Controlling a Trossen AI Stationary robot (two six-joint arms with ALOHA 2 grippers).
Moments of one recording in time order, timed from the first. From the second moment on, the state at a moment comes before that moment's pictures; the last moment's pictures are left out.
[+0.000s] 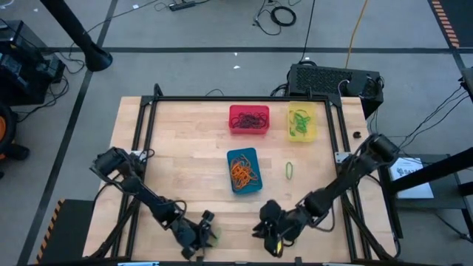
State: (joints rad) left arm -0.78 1.90 0.80 0.40 -0.20 -0.10; right arm 0.66 1.70 1.09 -0.01 0.29 0.94
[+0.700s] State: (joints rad) left arm -0.68 1.99 0.97 0.31 -0.06 -0.44; right arm 0.71 1.80 1.09 0.10 0.26 0.72
